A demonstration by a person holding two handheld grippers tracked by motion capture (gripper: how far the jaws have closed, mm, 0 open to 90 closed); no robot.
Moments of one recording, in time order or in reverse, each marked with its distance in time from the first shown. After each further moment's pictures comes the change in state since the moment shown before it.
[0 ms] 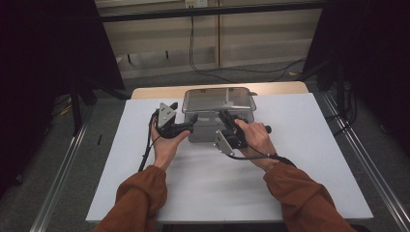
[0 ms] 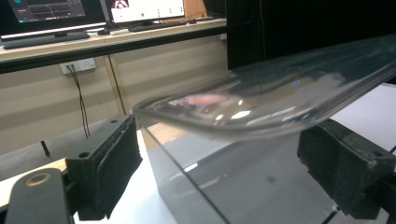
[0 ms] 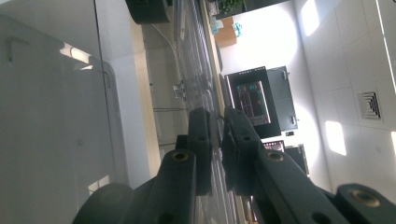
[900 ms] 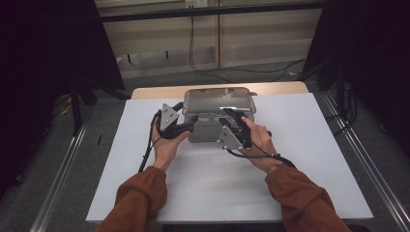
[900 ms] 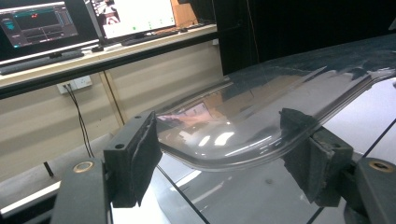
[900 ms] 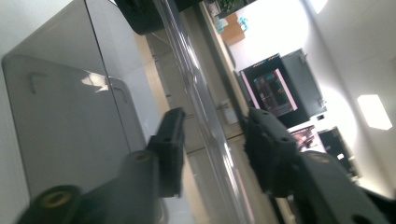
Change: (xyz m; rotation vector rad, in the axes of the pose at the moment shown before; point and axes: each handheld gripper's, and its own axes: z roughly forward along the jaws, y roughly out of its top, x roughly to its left) left arm -0.004 0.002 -0.002 -0.018 -0.025 0.101; right arm -0.001 -0.011 -0.002 -0.022 0.044 0.220
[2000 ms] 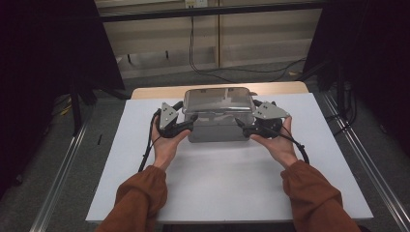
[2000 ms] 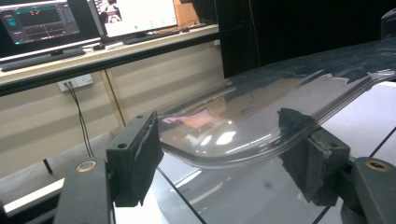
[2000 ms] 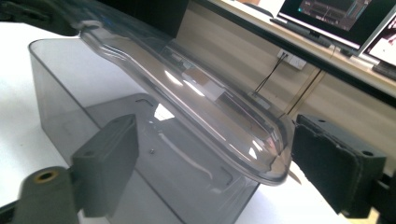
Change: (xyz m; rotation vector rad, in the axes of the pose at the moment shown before) left arm 0.001 0.005 -0.001 0.004 0.010 -0.019; right arm -0.043 -0.070 -0.004 0.022 0.184 0.723
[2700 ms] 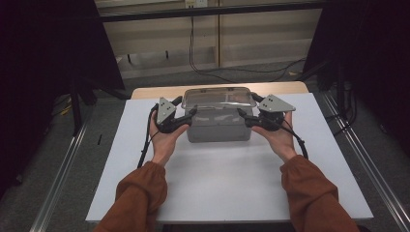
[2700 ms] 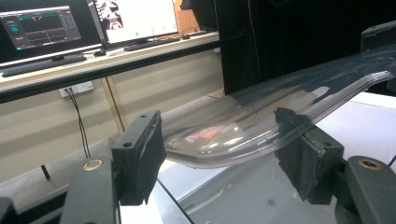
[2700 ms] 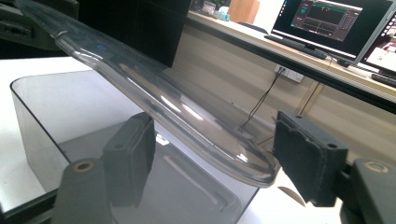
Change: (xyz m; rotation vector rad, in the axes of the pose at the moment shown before) left arm 0.008 0.014 0.002 -0.028 -0.007 -0.016; right arm -0.018 0.001 0.008 -0.094 0.001 0.064
